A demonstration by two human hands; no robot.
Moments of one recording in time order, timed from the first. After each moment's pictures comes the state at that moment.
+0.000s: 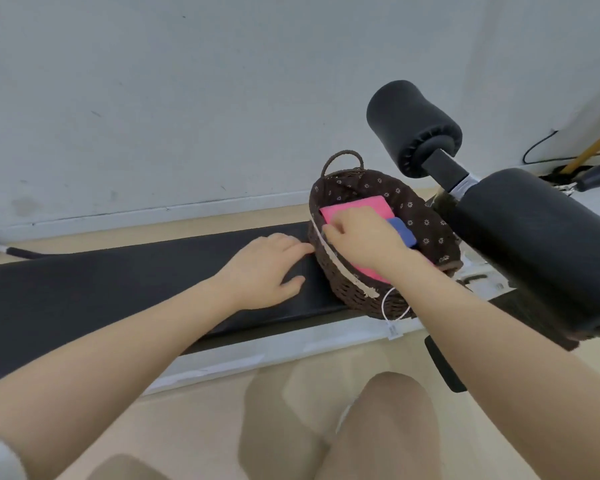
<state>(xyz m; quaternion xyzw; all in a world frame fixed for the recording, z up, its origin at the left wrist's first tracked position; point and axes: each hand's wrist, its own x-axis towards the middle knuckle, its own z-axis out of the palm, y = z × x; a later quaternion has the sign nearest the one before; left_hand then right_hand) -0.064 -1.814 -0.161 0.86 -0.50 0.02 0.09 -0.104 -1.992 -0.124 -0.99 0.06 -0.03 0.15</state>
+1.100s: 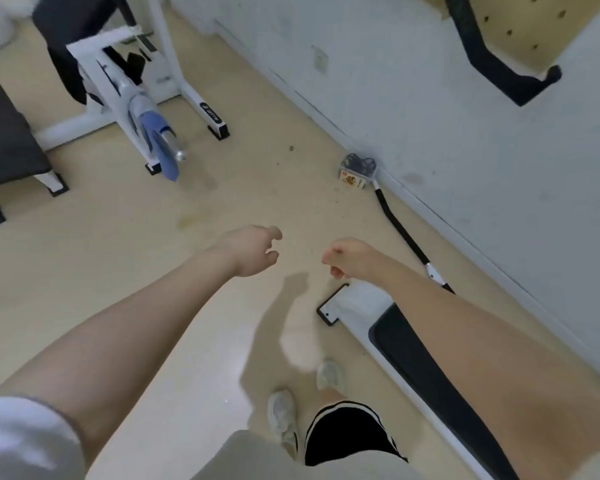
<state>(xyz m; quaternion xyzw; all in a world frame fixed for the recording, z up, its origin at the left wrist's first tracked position) -0.161 -1.059 0.122 0.94 0.20 -0.21 0.20 -0.027 -1.219 0.104 -0.82 -0.27 0.46 0.21</state>
